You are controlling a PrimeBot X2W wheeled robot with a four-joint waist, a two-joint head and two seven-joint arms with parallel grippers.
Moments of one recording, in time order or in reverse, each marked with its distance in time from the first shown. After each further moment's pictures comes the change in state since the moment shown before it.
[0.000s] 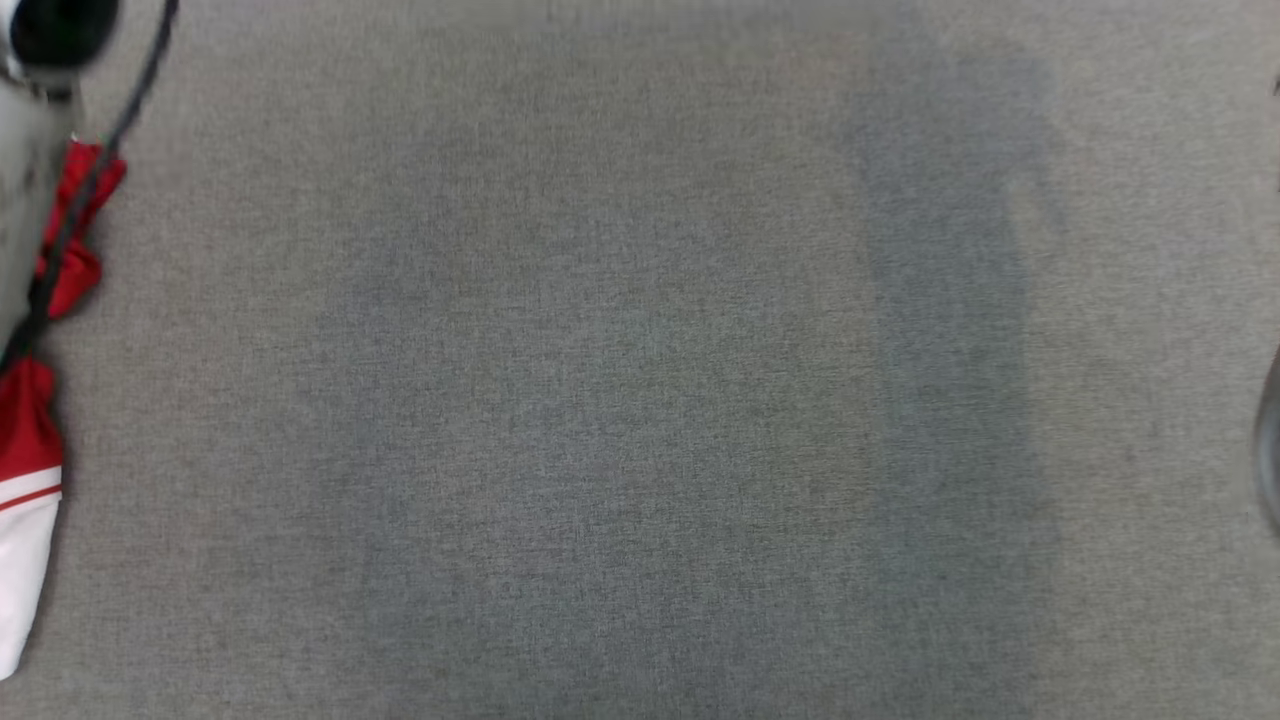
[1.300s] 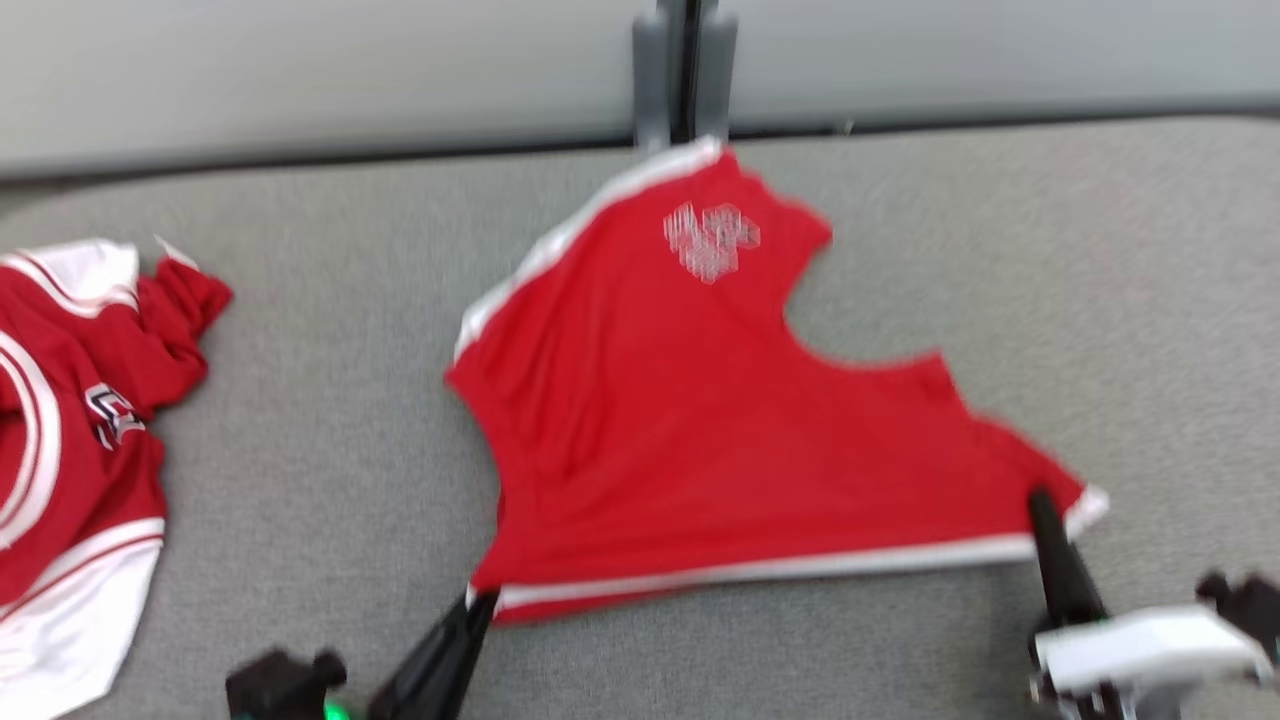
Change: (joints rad) left arm 1.298 -0.052 0.073 -0.376 0.061 0.012 -0.052; right arm 1.342 -0.016 0.147 -0.437 0.346 0.003 0.023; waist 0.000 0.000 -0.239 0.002
